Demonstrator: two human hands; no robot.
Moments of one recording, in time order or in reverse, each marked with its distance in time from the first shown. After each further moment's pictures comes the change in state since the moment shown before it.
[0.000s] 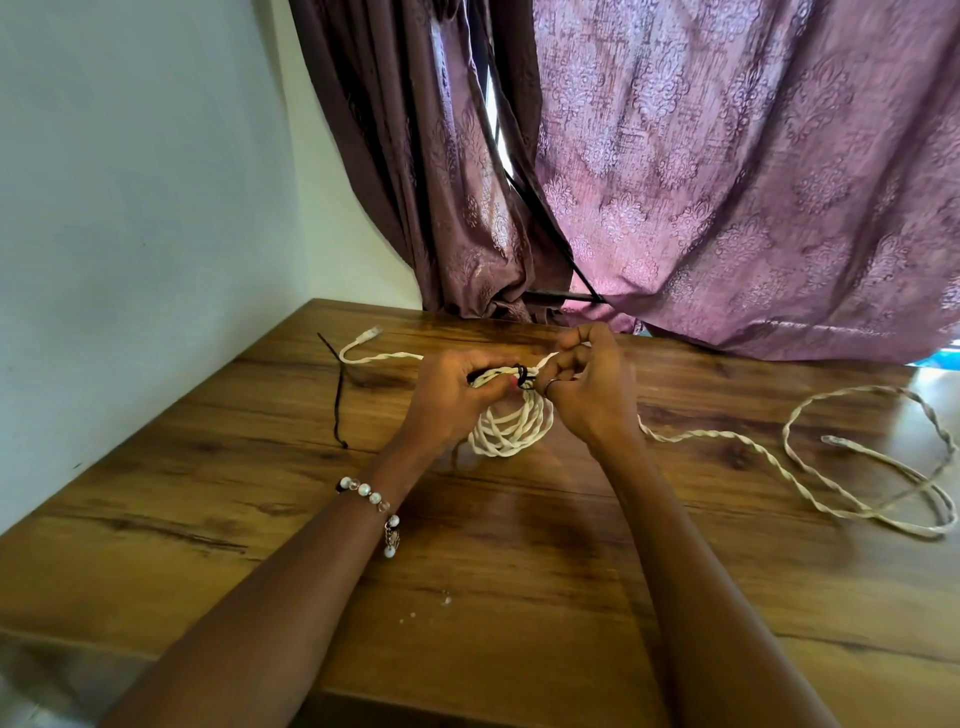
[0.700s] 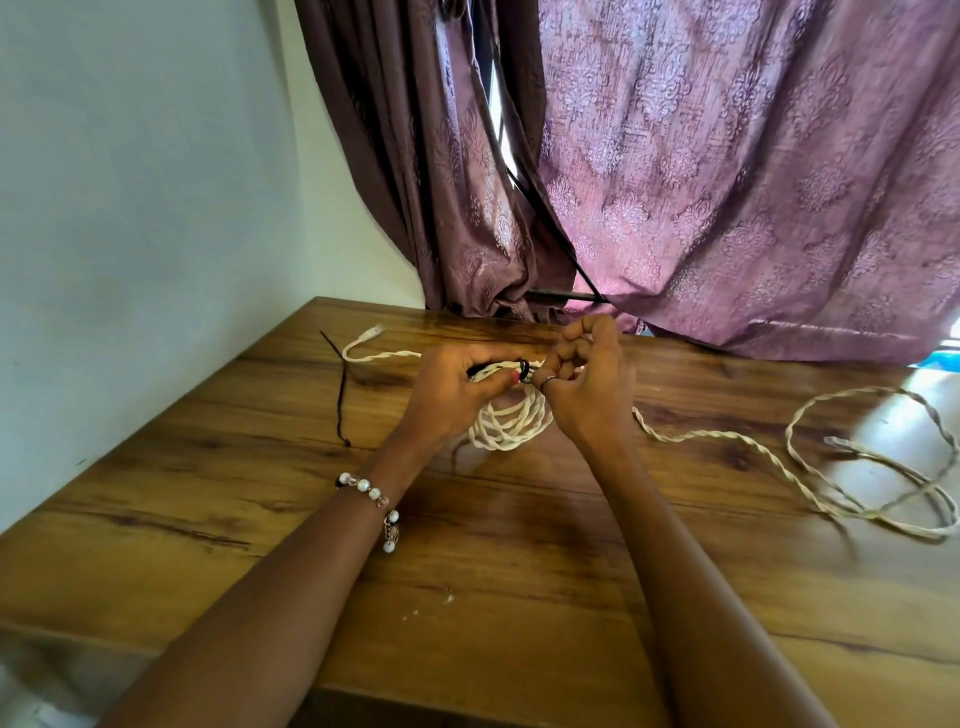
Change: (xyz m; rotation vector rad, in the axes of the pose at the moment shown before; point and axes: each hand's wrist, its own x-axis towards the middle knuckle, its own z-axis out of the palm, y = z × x) left_hand 0.001 0.007 -0.006 -0.036 -0.019 0.036; right_hand -0.003 -0.003 0.008 -0.017 0.110 -0.163
